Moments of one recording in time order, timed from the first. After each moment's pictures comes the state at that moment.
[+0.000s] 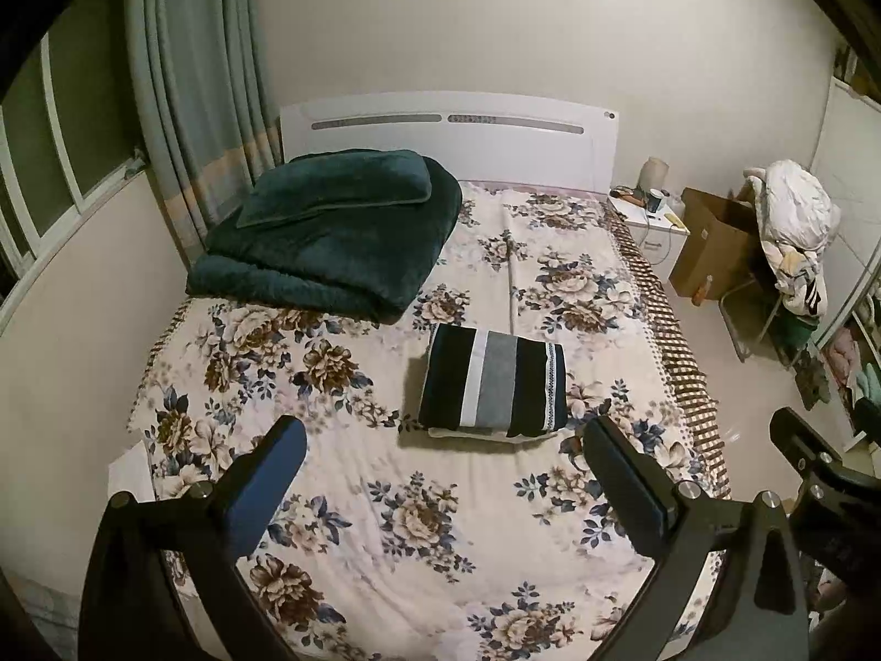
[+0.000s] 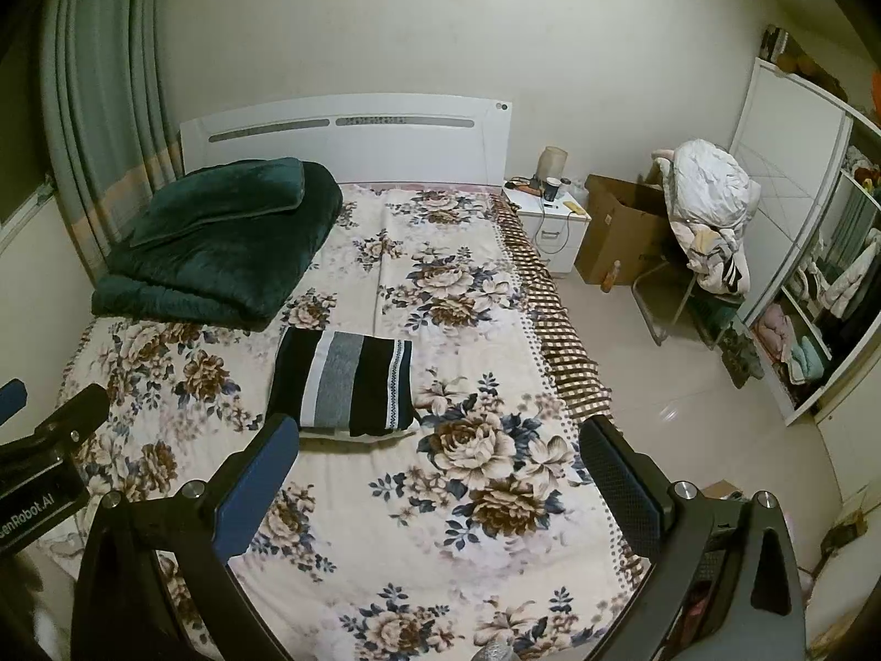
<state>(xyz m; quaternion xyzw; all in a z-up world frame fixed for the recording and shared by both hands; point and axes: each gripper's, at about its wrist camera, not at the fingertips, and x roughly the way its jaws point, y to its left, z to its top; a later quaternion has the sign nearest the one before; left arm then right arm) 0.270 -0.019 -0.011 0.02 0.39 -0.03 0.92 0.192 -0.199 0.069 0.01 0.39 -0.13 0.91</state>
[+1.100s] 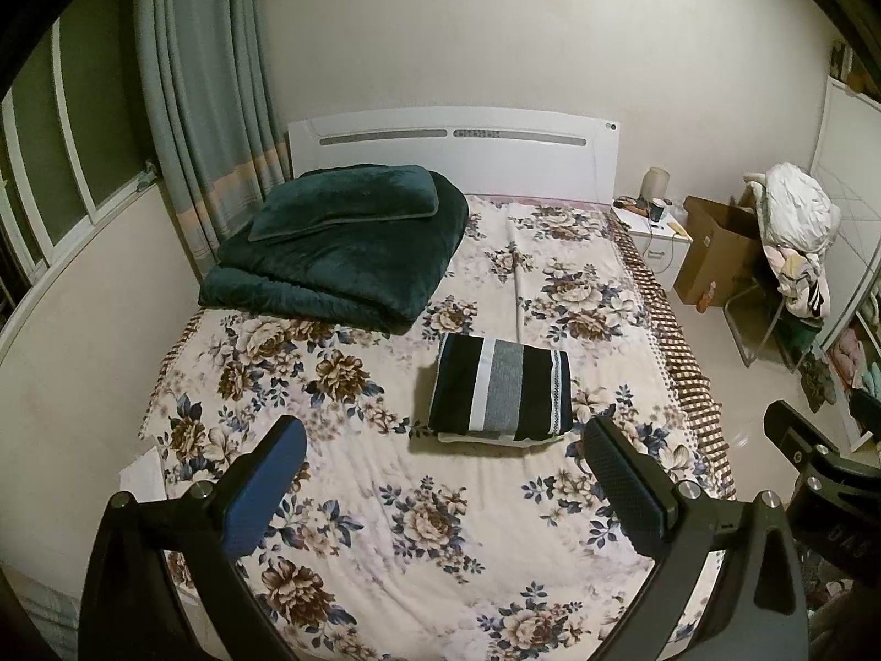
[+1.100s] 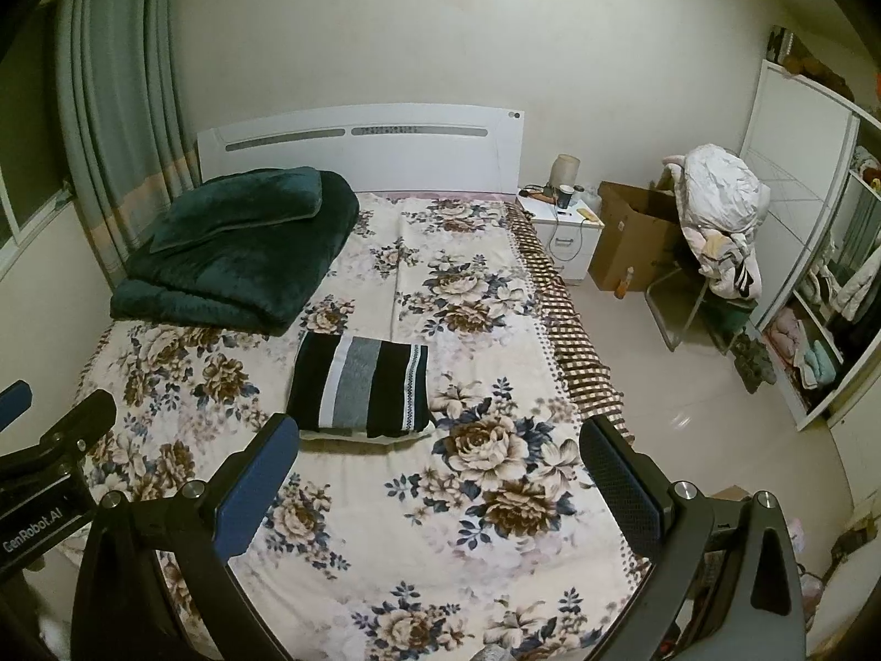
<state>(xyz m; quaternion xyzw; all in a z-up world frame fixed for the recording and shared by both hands) 0.259 -0.025 0.004 0.03 0.38 -0.02 0.92 0.211 -0.197 0.099 0.00 0.39 -0.09 0.92</state>
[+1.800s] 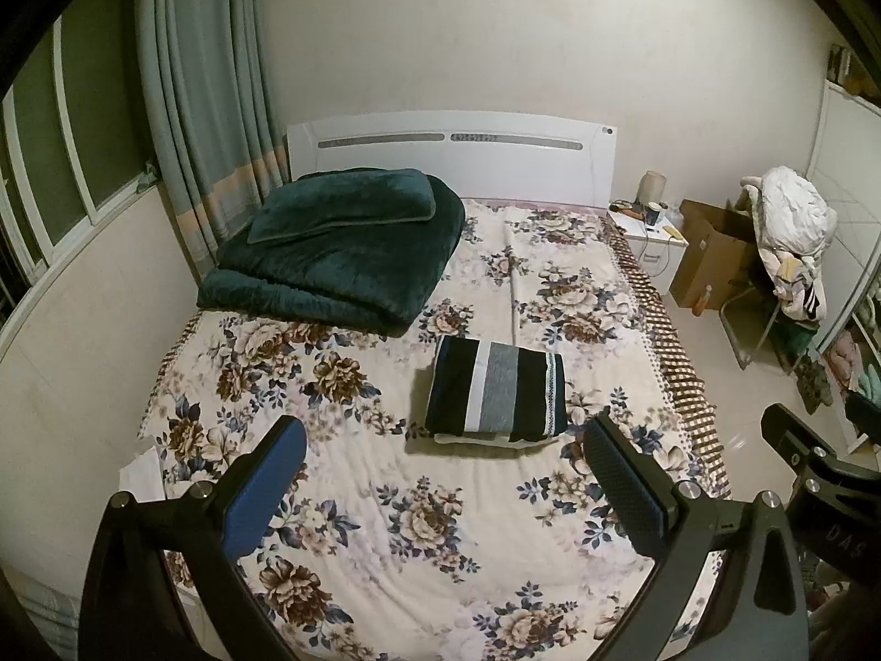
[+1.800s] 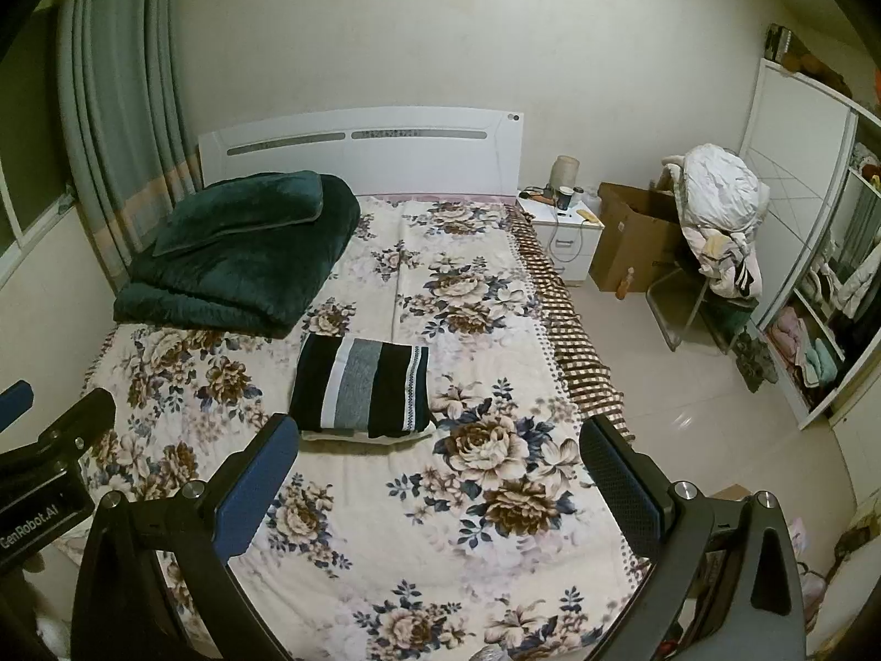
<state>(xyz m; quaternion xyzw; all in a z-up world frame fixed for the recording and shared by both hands) 0.255 -0.025 0.009 0.03 0.38 -0.02 0.93 0.204 -0.194 0.097 0.01 0.39 -0.09 0.92</state>
